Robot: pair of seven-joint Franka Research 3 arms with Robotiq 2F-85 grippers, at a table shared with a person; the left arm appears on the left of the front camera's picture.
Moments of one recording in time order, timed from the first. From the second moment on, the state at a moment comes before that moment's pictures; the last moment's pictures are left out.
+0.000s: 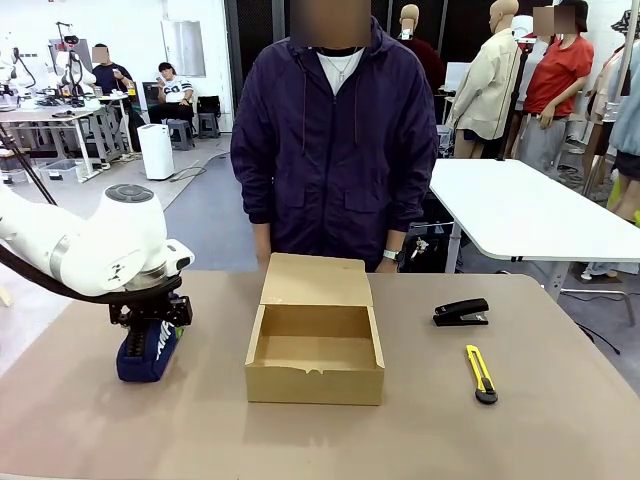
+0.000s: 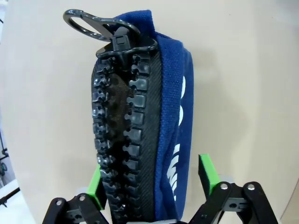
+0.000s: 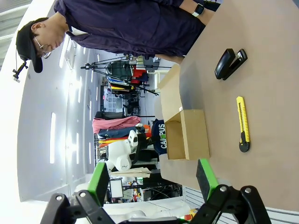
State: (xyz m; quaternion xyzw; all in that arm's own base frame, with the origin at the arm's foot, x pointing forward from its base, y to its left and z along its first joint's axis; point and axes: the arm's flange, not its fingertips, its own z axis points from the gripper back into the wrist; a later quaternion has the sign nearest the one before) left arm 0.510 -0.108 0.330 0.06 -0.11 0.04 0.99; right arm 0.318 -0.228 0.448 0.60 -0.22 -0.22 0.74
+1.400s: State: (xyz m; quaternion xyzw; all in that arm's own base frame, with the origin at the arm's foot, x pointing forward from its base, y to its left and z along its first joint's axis) left arm 0.500 -0.101 0.368 0.04 -0.10 0.06 0.99; right arm 0.318 -0.228 0.448 0.60 -0.21 -0.22 0.74
